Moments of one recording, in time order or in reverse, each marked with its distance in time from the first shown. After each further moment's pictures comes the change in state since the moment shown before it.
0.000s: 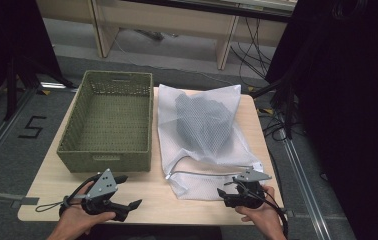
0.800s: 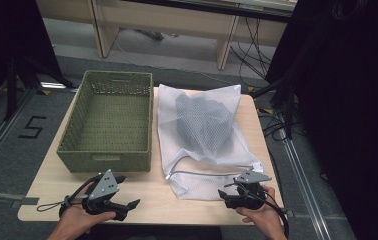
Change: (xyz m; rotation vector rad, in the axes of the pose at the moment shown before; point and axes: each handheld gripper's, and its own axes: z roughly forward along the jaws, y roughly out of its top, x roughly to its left) left arm 0.004 -0.004 0.003 0.056 0.041 0.023; right arm 0.000 -0.003 0.000 0.022 -0.005 -0.002
